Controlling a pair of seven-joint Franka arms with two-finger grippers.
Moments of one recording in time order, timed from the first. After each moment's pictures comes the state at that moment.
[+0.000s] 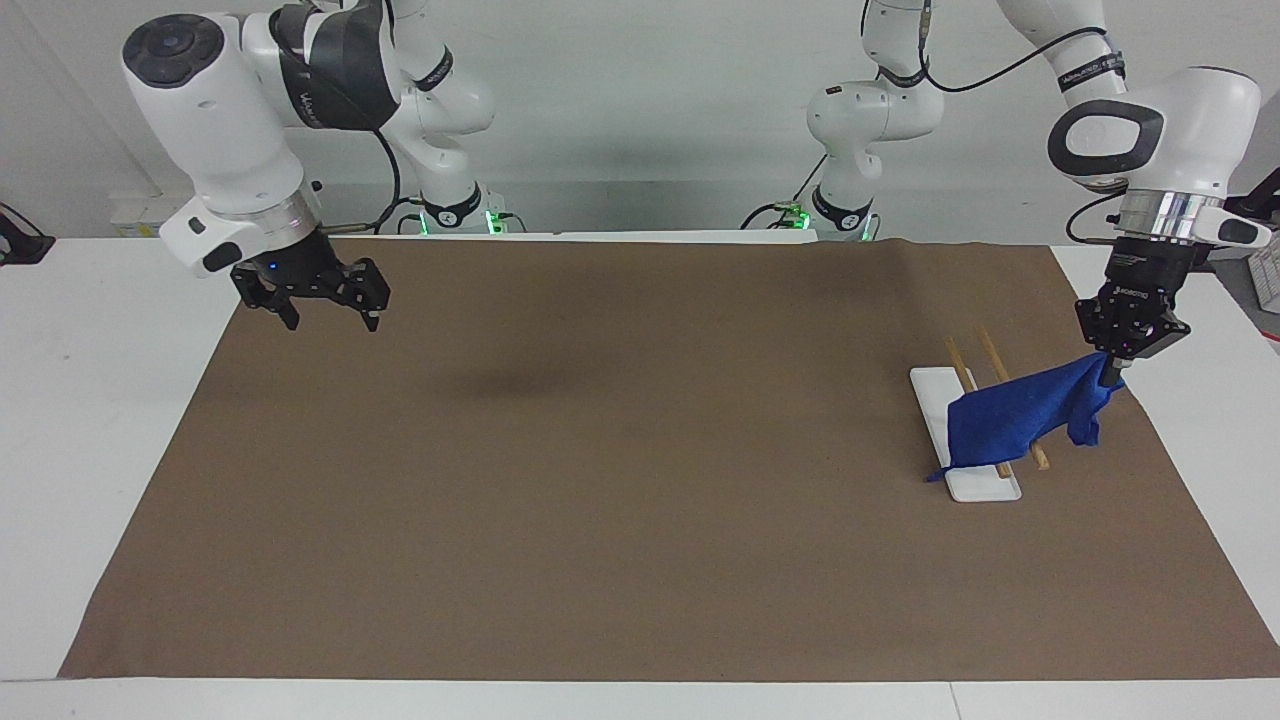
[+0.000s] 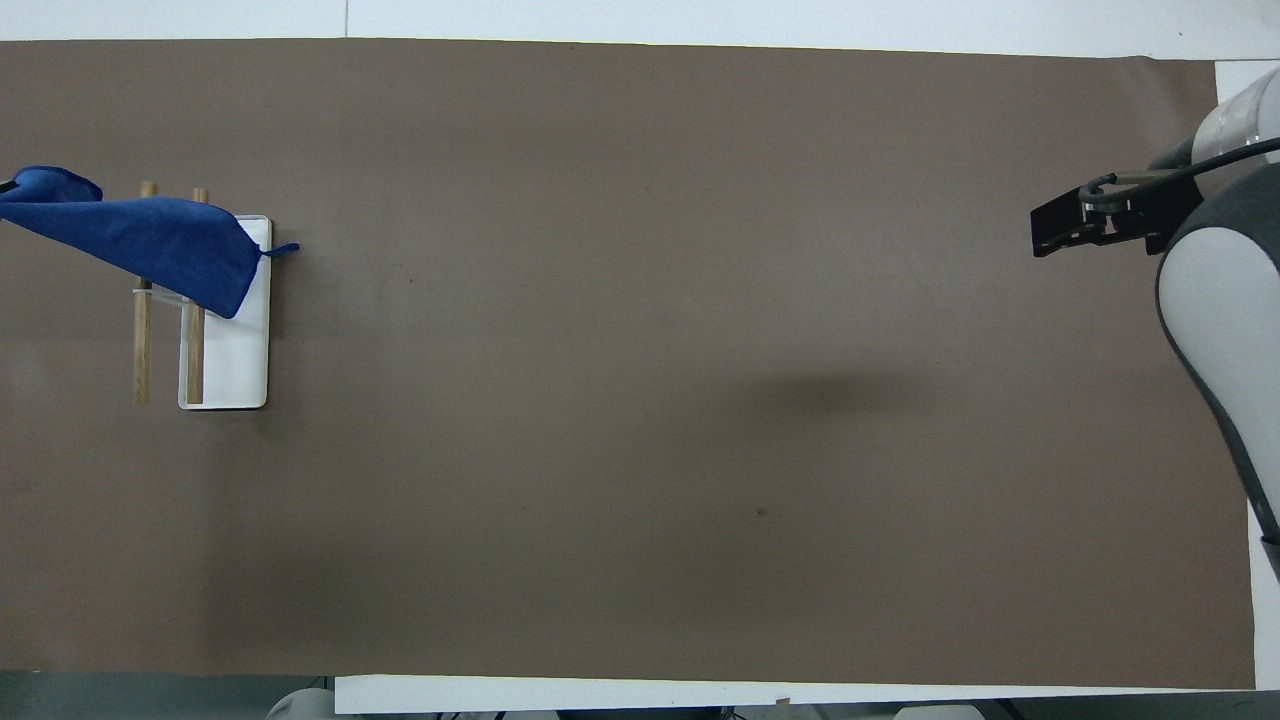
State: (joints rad) left arm 0.00 -0.15 0.16 -2.17 -0.56 2.59 -1.01; right arm 0.05 0.07 0.00 -1.60 -0.04 1.65 0.05
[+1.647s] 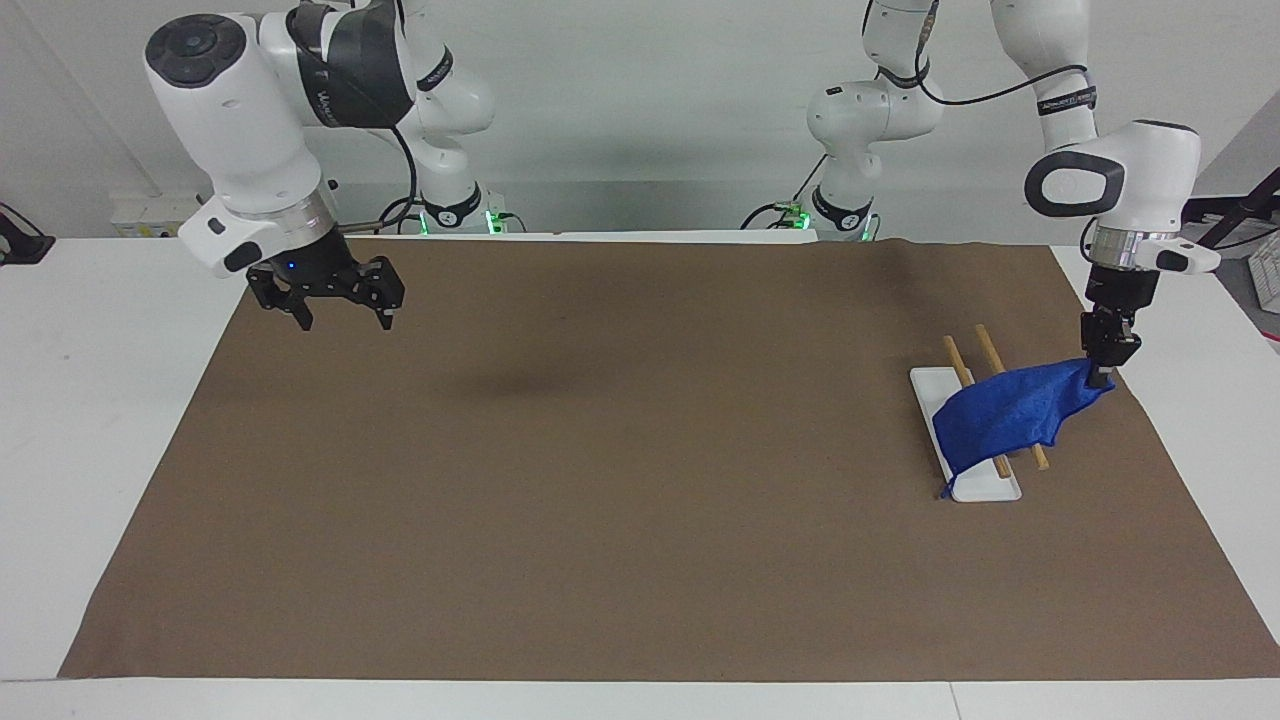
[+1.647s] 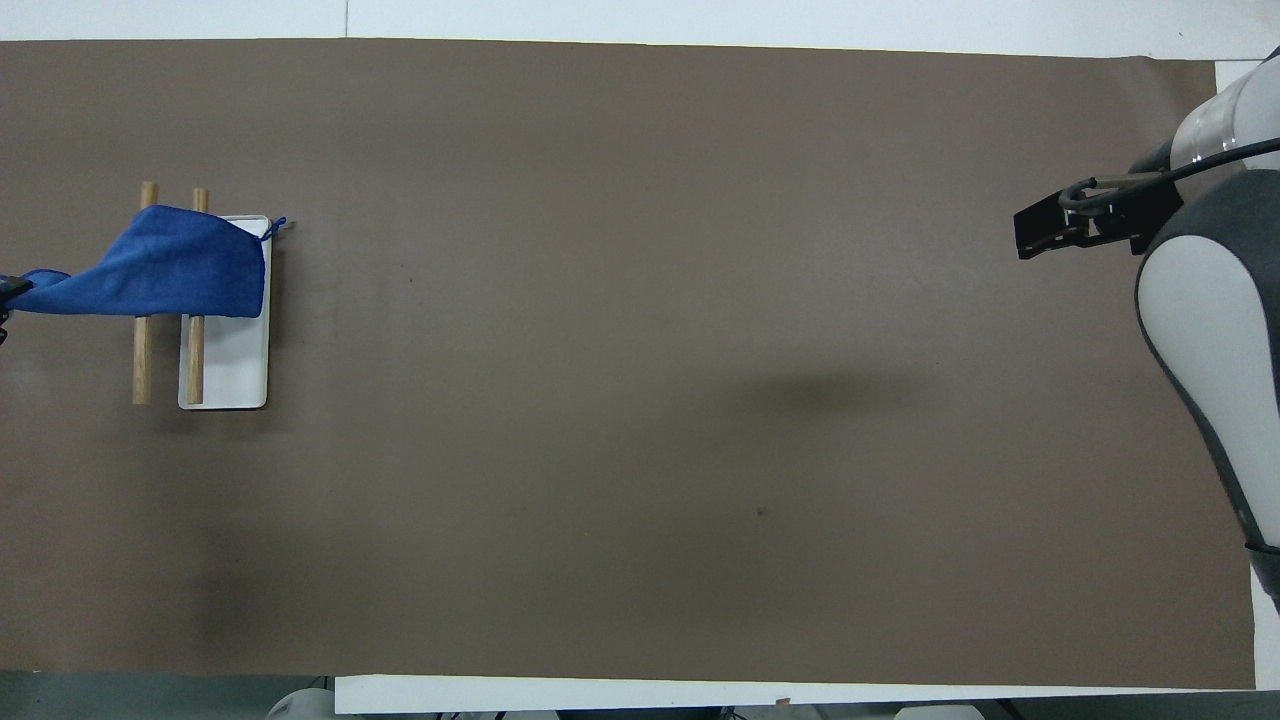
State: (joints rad) left arm 0.02 -0.12 0.23 -2.41 -0.56 2.82 -0.44; right arm 0.05 0.07 0.02 -1.60 -0.04 1.65 0.05
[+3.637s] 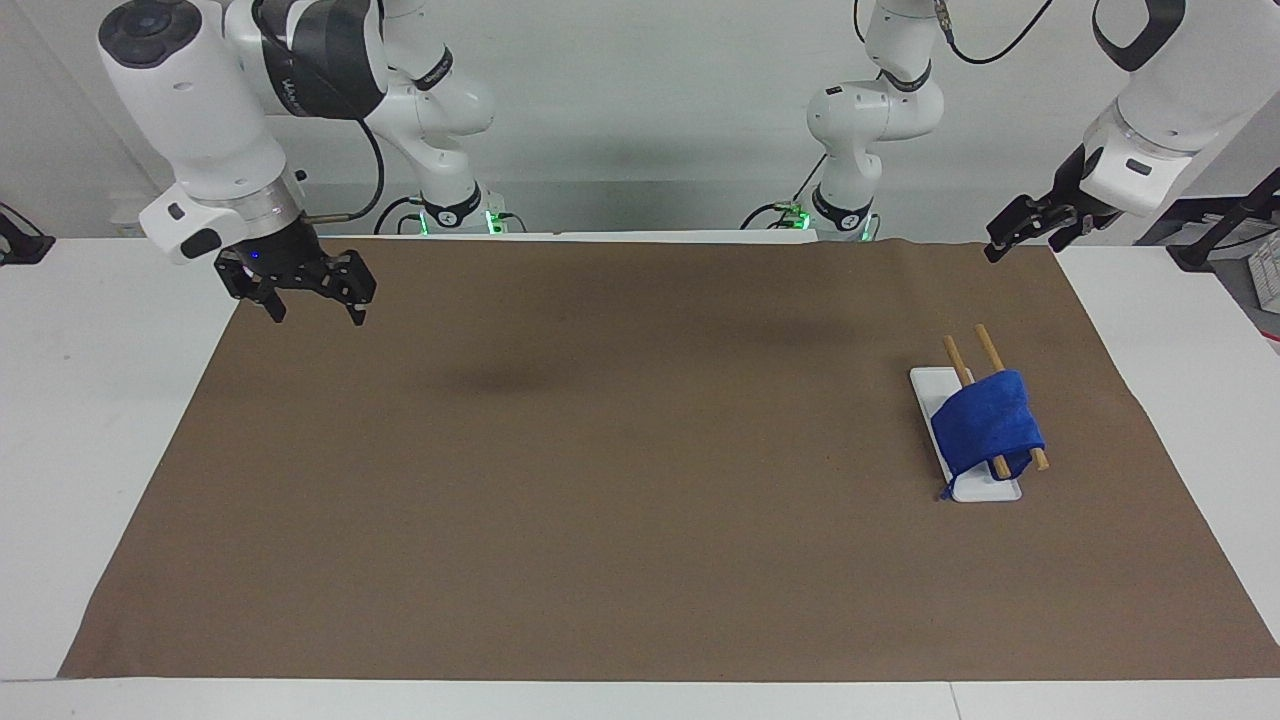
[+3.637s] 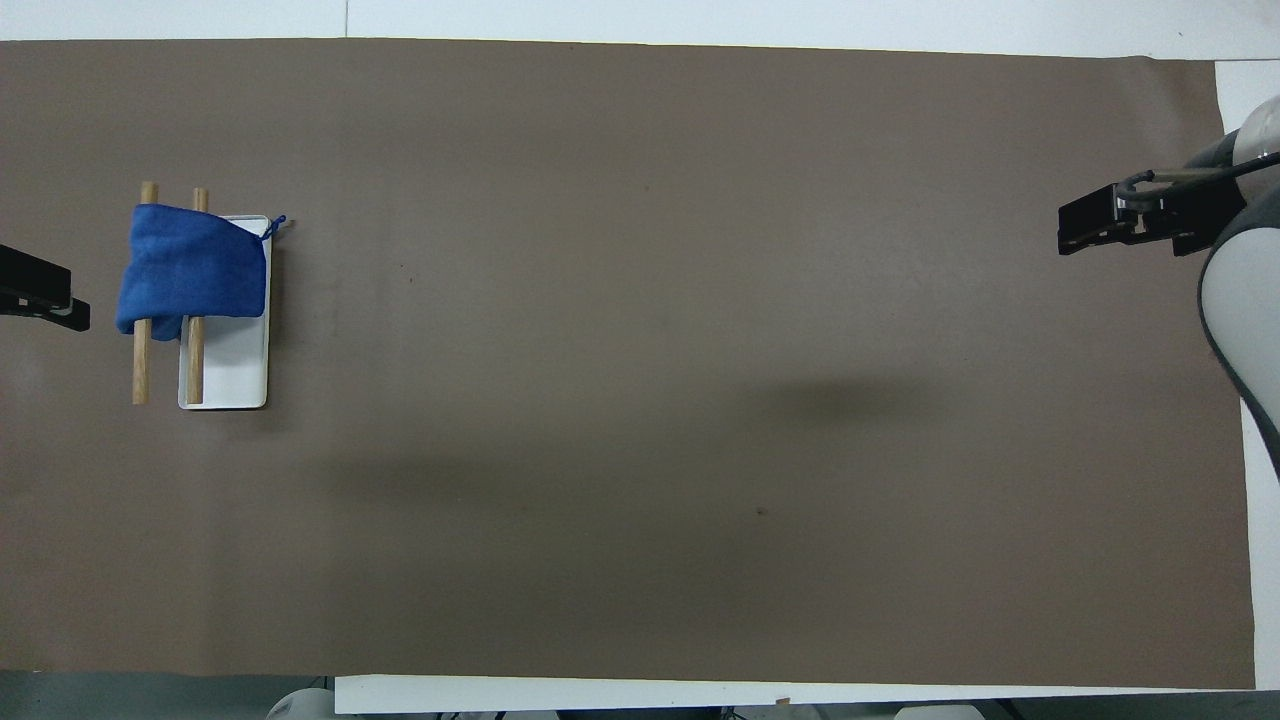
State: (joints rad) left arm 0.01 -0.05 -0.06 -1.59 -0.04 1.39 -0.12; right arm 0.01 0.05 0.01 -1.60 -0.04 1.65 0.06
